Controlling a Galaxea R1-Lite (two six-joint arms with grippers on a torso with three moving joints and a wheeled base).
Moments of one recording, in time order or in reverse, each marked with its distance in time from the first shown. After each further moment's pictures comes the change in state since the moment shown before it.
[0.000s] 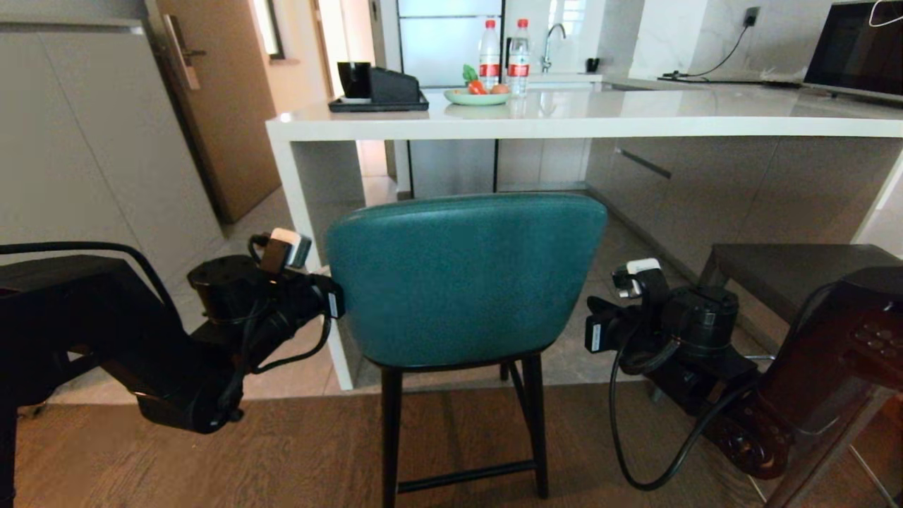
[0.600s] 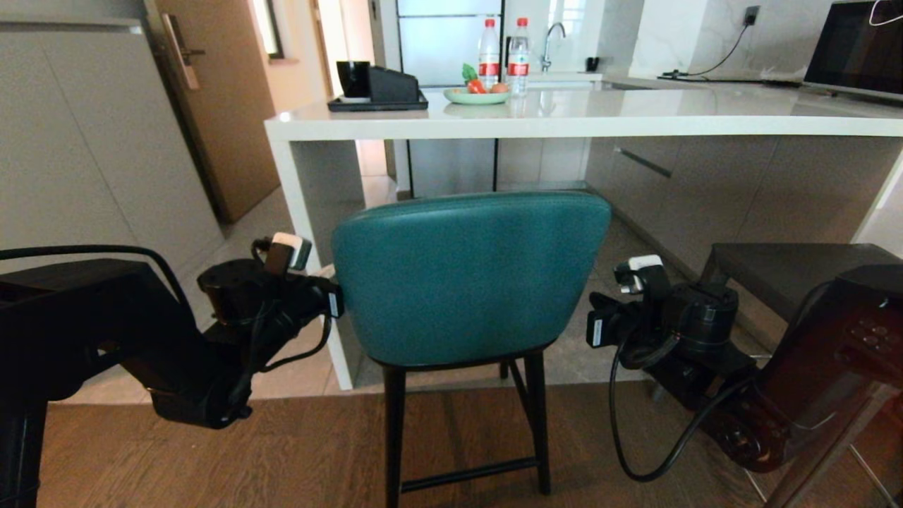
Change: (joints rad) left arm 0.011 0.050 -0.022 -0.012 0.039 -0.001; right arm -0.020 0.007 -0.017 -0.001 -0.007 0.000
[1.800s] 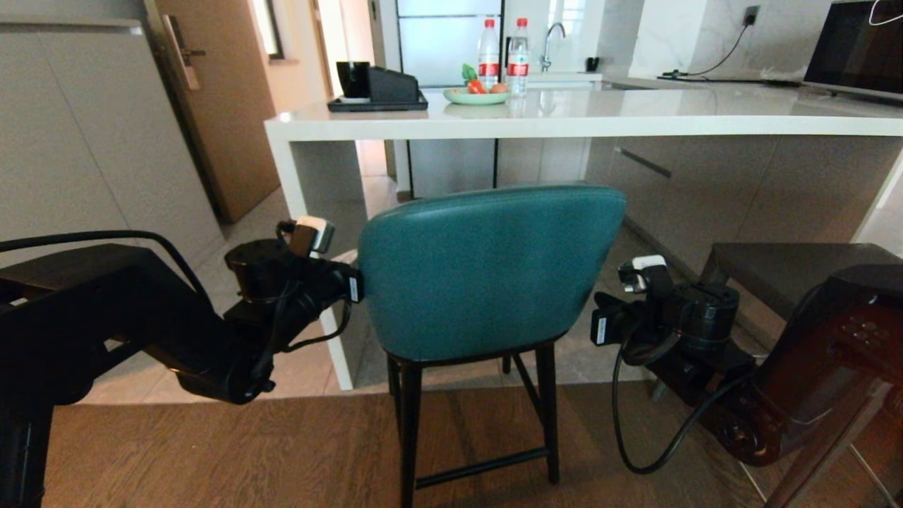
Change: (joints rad) left arm -0.056 -0.009 -0.140 0.142 0.033 -0.001; right arm -0.028 0.022 -0.016 -0.001 0.004 0.000
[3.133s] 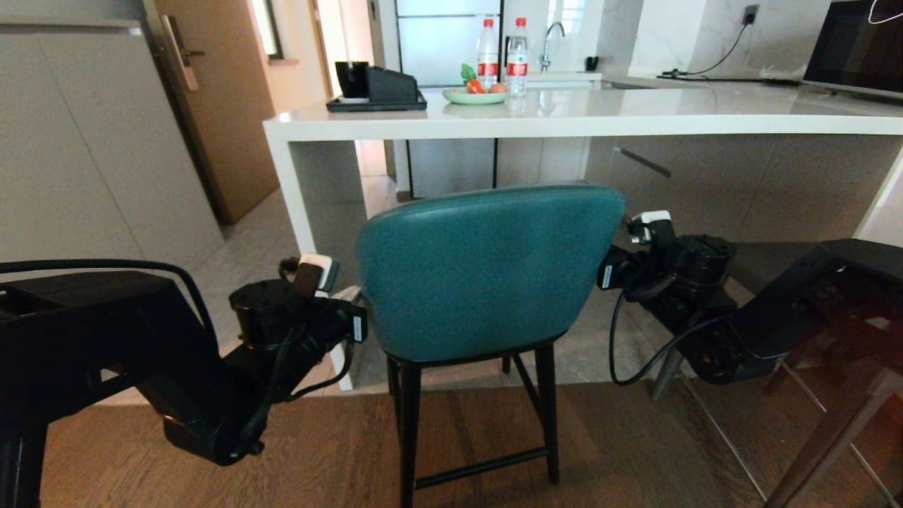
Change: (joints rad) left arm -0.080 -0.026 0.239 -0.133 0.137 -0.006; right arm -0.124 0.140 -0.402 0.114 0.141 -0.031
